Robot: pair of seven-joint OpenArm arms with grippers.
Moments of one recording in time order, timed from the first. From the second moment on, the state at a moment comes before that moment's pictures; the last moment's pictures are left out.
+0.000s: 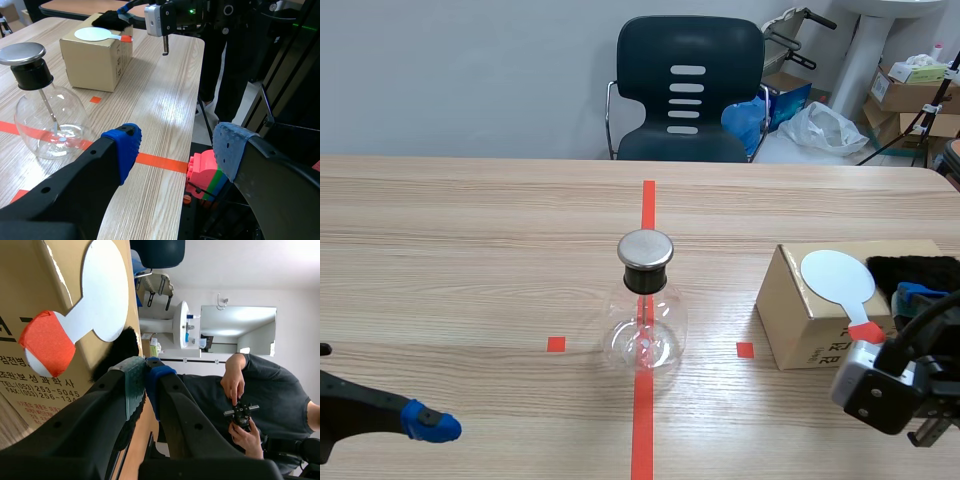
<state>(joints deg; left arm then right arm) 14.8 -71.6 50.7 97.9 -11.6 -23.9 -54.6 -35.4 24.6 -1.7 91.4 -63.7 -26.1 5.4</state>
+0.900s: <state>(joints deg) 14.8 -71.6 50.7 97.9 -11.6 -23.9 -54.2 -40.7 22.8 3.2 87.1 -63.4 -29.6 4.9</state>
